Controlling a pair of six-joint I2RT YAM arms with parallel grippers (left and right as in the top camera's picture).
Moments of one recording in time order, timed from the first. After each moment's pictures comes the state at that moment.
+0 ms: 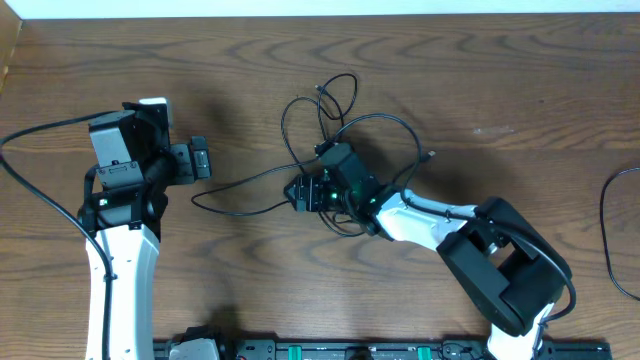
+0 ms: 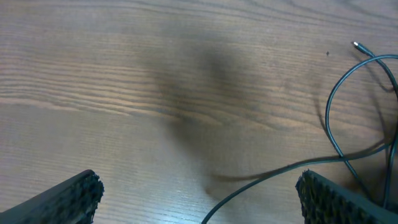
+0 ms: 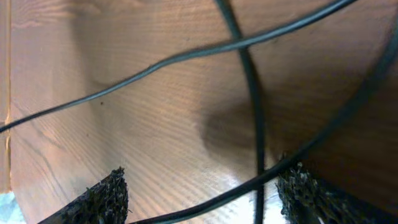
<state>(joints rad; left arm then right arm) 0.20 1.20 0.98 -0.59 0.09 0.09 0.77 1.95 0.98 0.18 -0.28 0.80</state>
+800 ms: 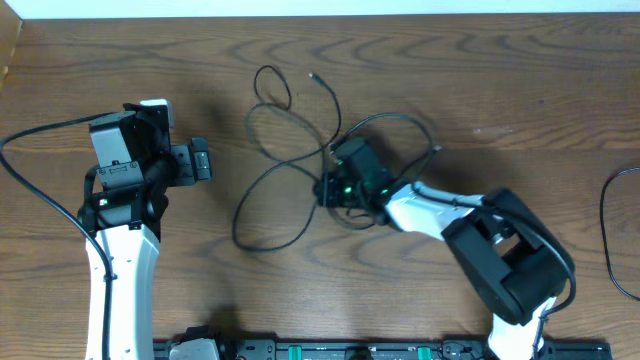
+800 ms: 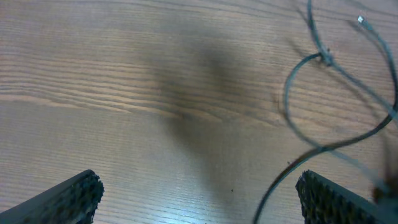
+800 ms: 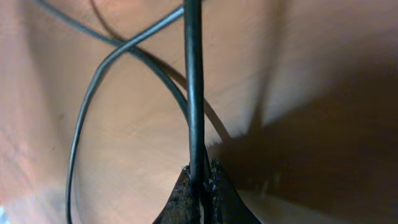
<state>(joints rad) 0.20 1.20 0.98 -0.60 0.09 0.09 0.65 1.96 0.97 0.13 -0.31 0.77</state>
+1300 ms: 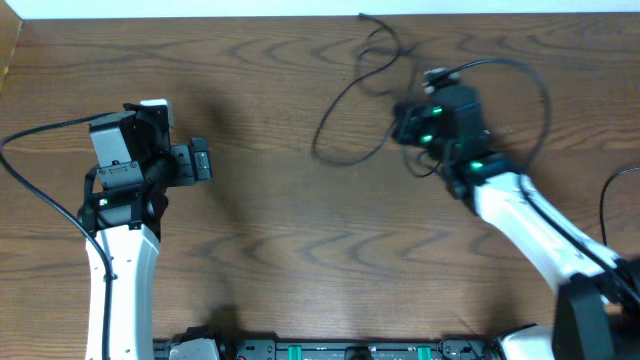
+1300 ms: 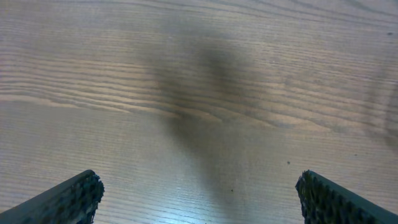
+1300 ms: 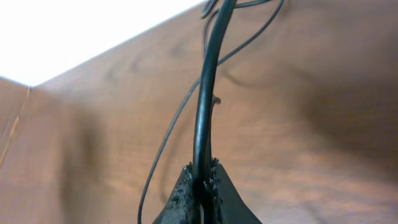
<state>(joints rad) 0.20 1.20 0.98 -0.60 0.09 0.09 0.32 1.56 0.95 0.07 -0.12 0.57</state>
